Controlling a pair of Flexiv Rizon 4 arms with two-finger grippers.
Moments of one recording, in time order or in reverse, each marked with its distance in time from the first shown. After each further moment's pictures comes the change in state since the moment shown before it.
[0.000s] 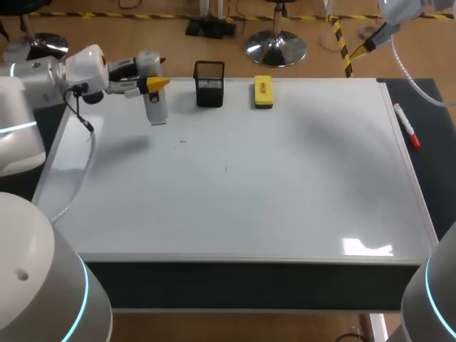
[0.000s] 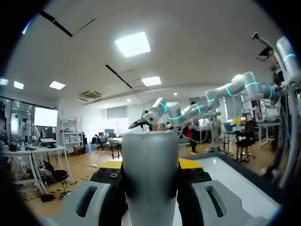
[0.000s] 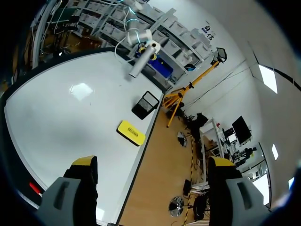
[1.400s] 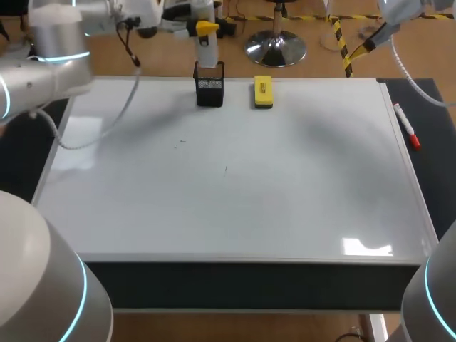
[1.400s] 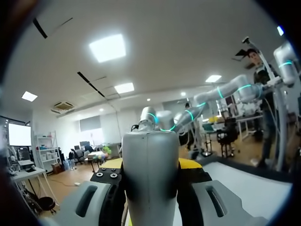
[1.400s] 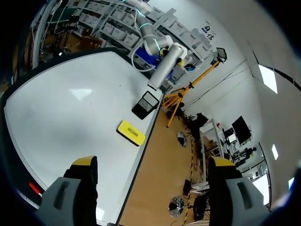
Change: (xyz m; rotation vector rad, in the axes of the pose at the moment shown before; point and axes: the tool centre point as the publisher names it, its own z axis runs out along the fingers) left arm -0.071 -0.048 0.137 0.057 0.270 0.075; right arm 0.000 0.000 0.000 0.001 0.000 0.000
